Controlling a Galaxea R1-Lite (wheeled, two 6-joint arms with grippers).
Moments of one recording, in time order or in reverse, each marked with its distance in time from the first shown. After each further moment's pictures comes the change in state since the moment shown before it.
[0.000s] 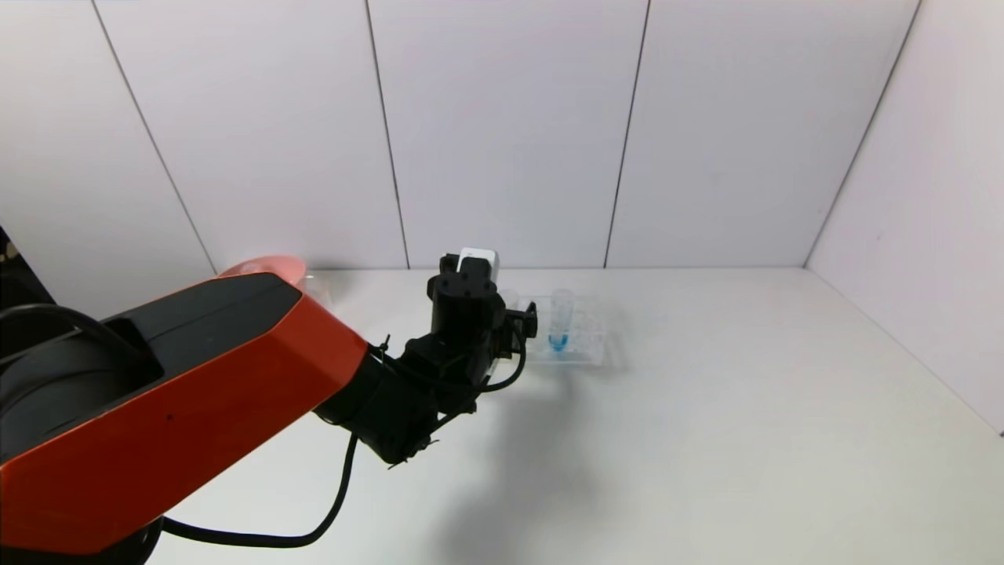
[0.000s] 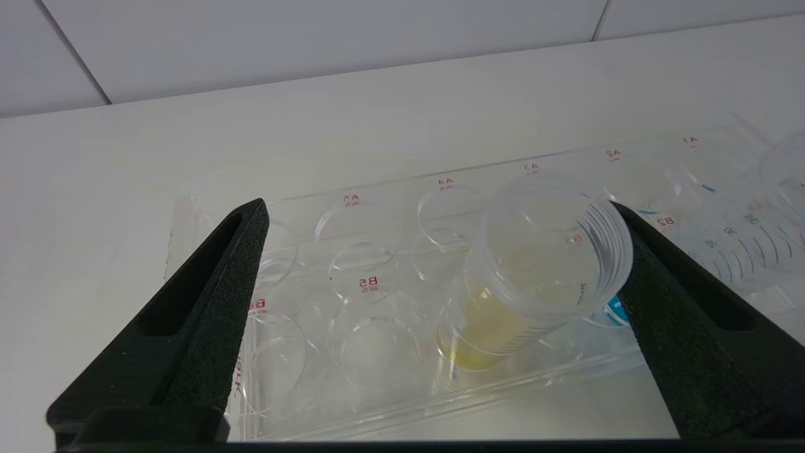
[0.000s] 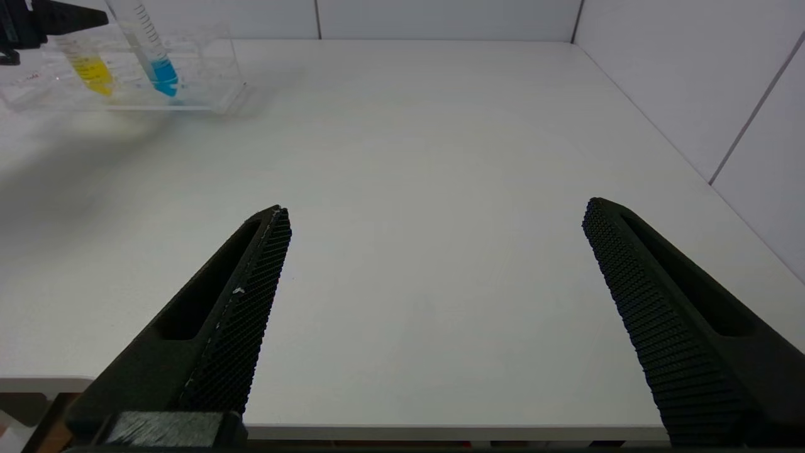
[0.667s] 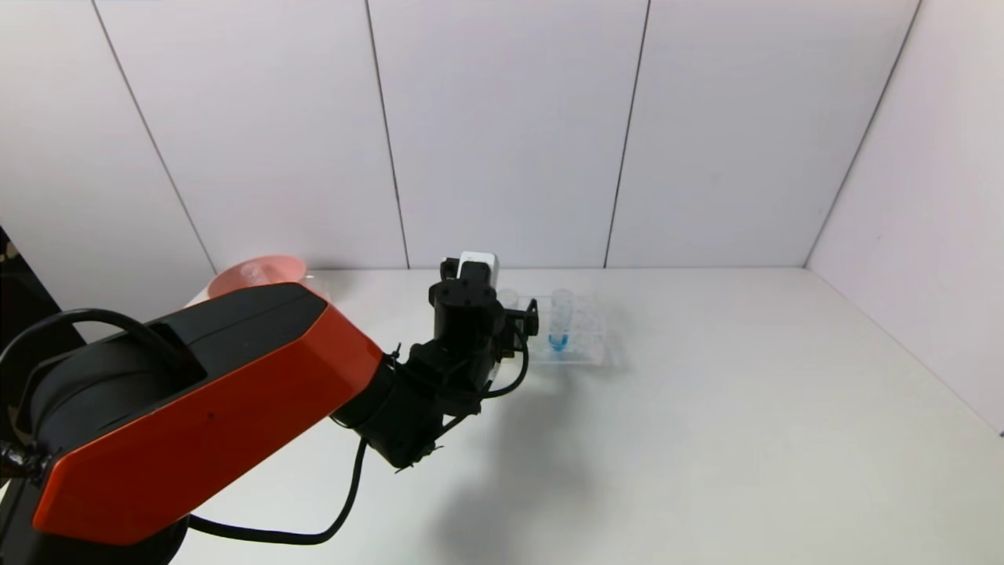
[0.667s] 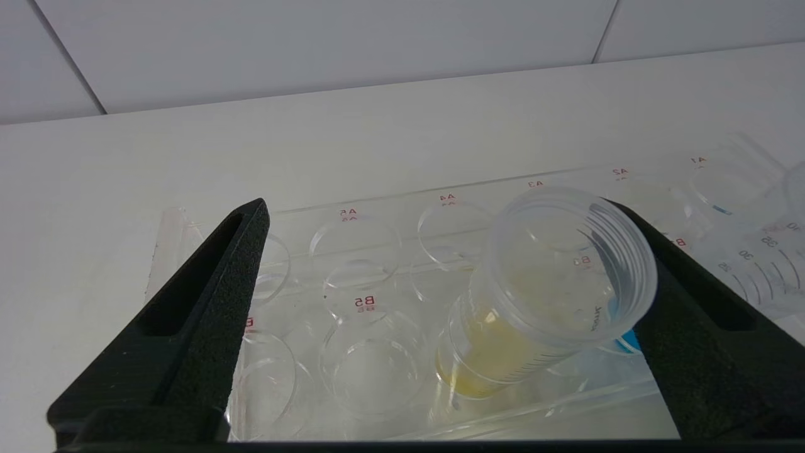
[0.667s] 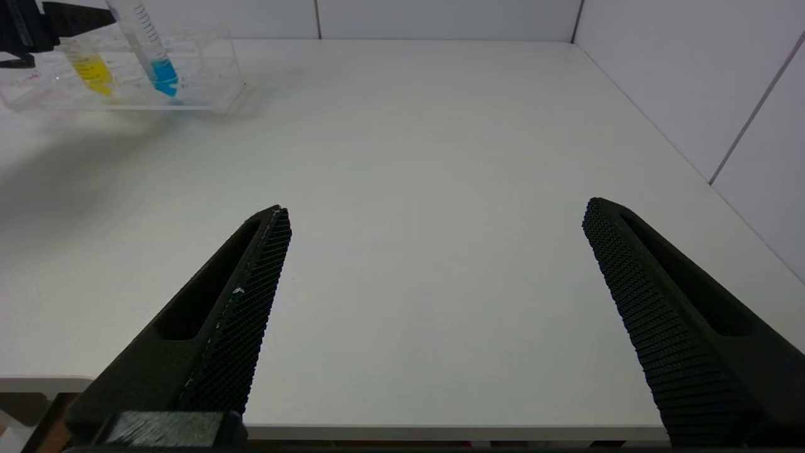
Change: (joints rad) left arm 0.004 0.048 -0.011 -0.087 0.004 0.002; right arm 0.000 0.000 0.000 0.000 0.000 0.000
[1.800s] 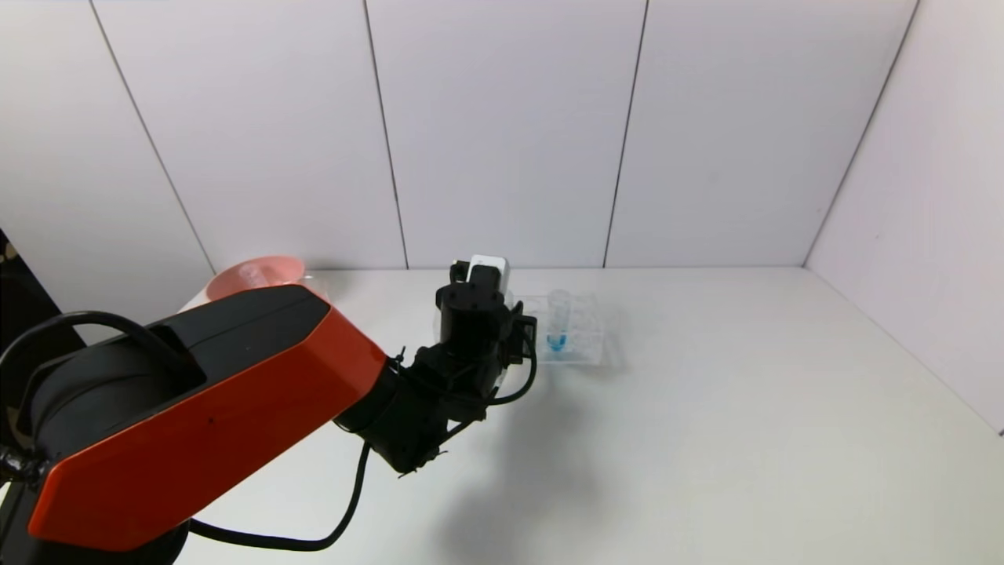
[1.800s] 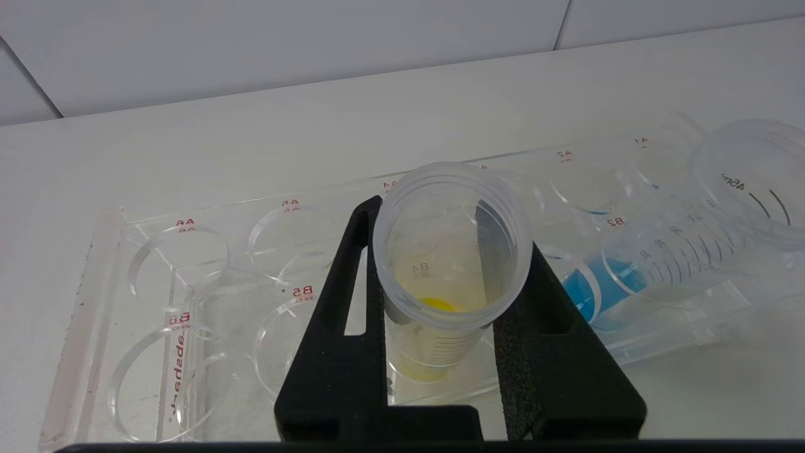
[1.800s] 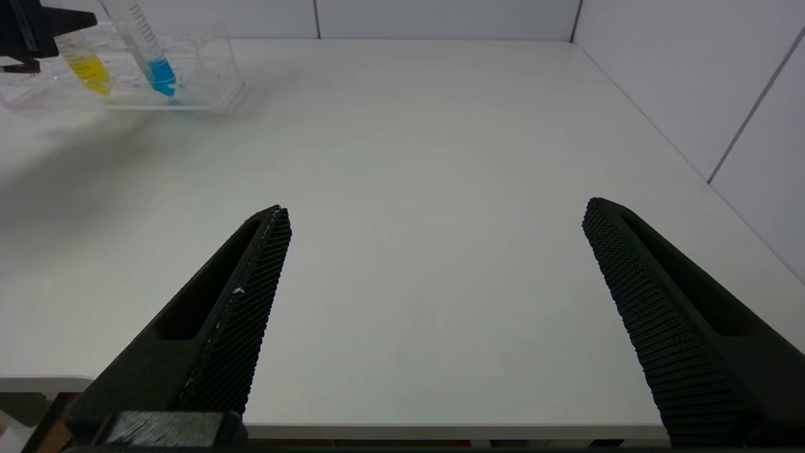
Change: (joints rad) left arm -0.002 -0.006 0.003 0.010 -0.007 0.012; right arm 0.000 0.000 0.000 0.000 0.000 0.000
